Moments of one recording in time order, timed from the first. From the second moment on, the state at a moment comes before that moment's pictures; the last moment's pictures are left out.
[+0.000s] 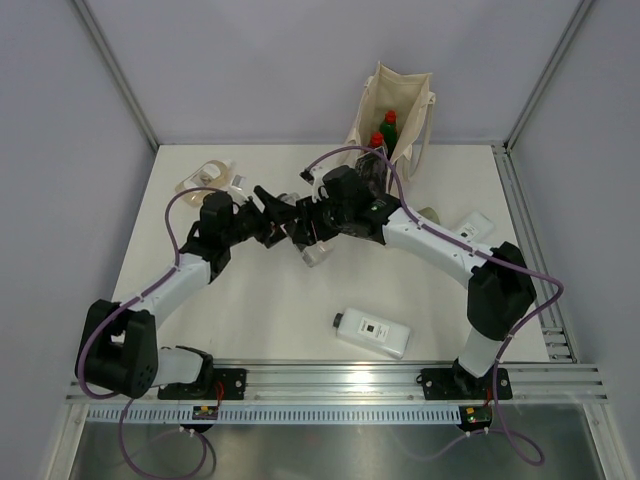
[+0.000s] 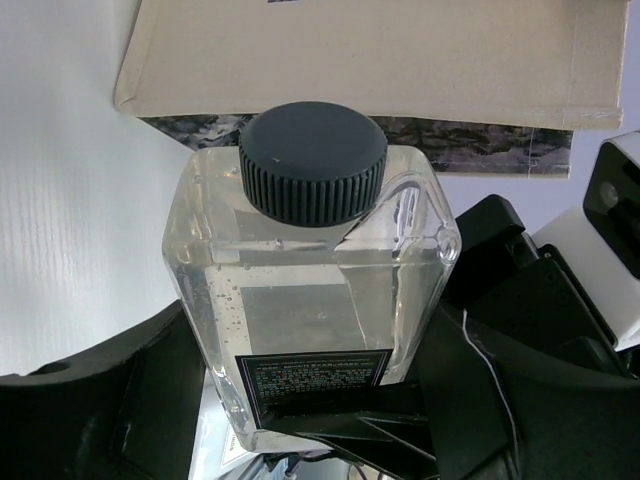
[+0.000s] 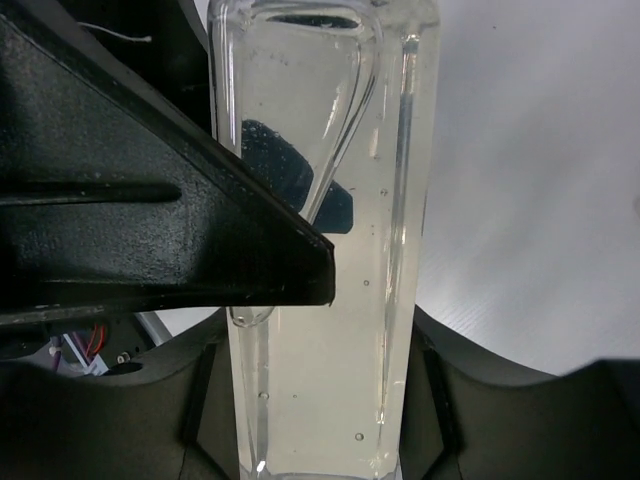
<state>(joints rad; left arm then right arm) -0.29 1.30 0.74 0.23 0.53 -1.17 0.76 1.74 1.45 -0.37 -0.28 0.33</state>
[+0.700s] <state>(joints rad) -0.11 0.95 0.91 -0.16 0.34 -0.67 0.49 1.77 1.84 -0.63 -0.79 0.11</state>
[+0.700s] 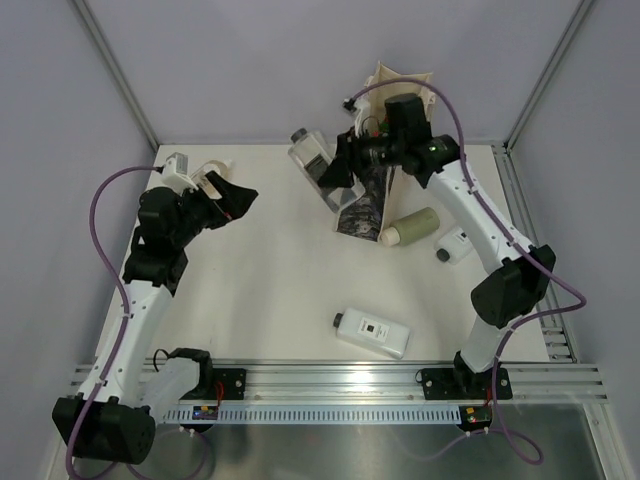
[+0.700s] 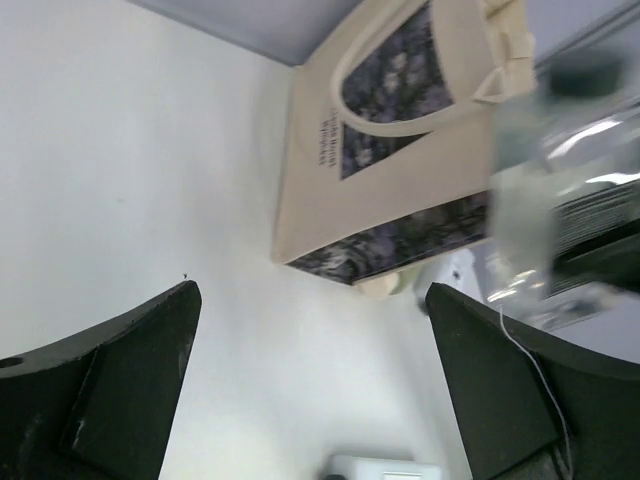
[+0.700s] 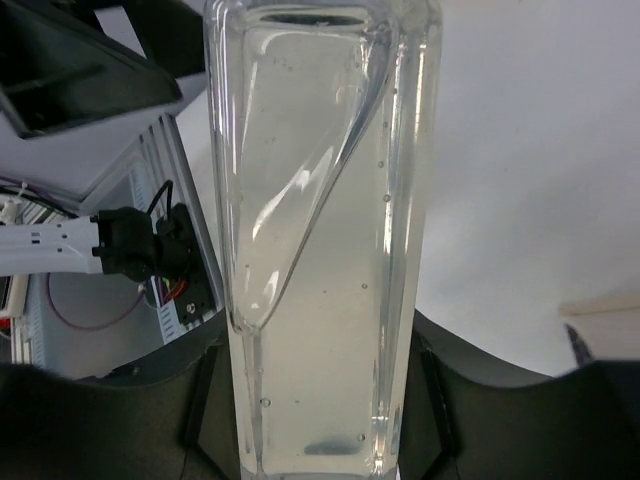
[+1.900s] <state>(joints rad) 0.00 1.17 0.91 -0.25 0.06 -0.16 0.23 2.16 2.17 -0.46 -0.30 0.48</state>
